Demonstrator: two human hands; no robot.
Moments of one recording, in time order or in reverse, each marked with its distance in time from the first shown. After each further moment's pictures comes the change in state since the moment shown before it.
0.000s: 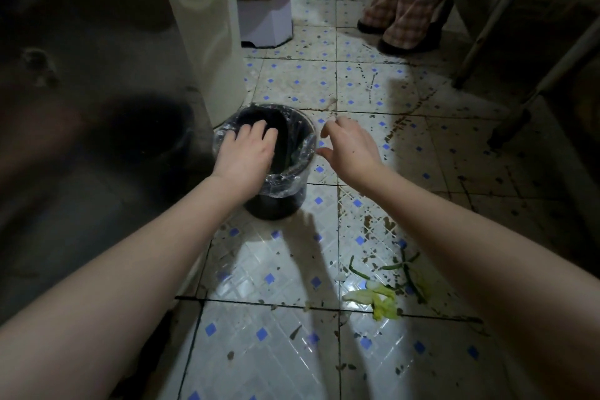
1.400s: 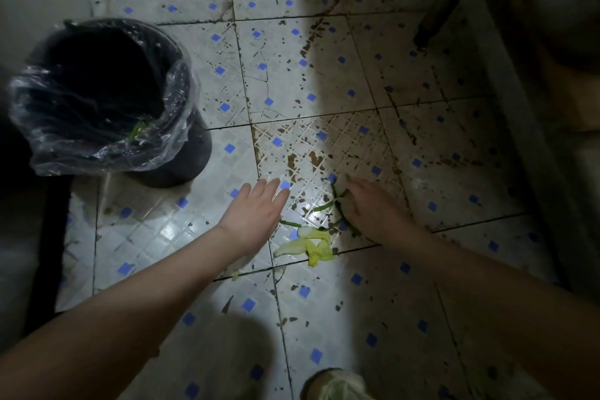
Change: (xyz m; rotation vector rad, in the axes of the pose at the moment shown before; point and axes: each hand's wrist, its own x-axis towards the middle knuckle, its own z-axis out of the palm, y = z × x) left_hand -0.044 0.178 0.121 -0.097 -0.350 0.599; right_hand -0.203 0.169 0.091 0.123 -0.545 0.448
